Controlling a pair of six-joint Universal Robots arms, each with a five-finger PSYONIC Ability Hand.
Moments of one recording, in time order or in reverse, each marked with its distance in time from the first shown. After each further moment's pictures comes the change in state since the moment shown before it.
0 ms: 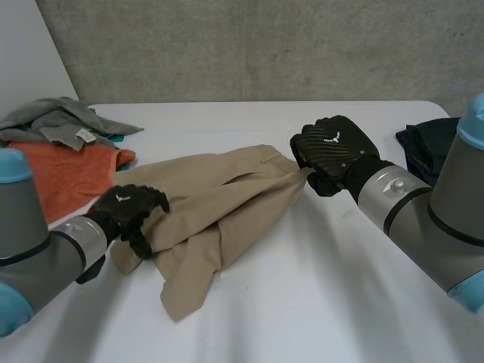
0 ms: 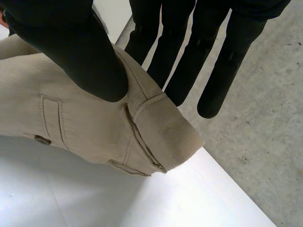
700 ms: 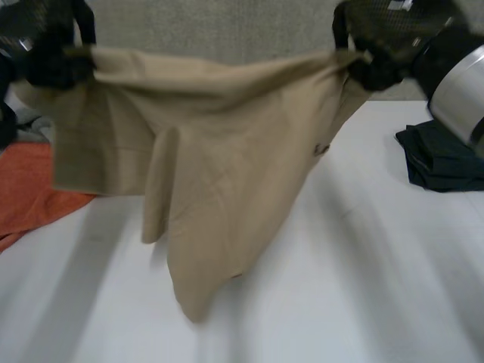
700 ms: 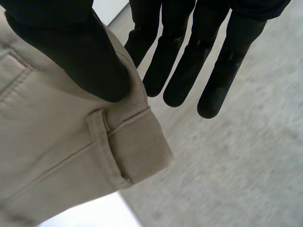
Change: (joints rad) left arm 0.003 0.475 0.291 -0.057 -0.035 -0.068; right arm -0.080 -0.215 -0.256 0.151 -0.030 0.017; left_hand 0.699 0.769 0.750 0.784 0.752; right_hand 0.000 0.000 0.002 0.000 0.004
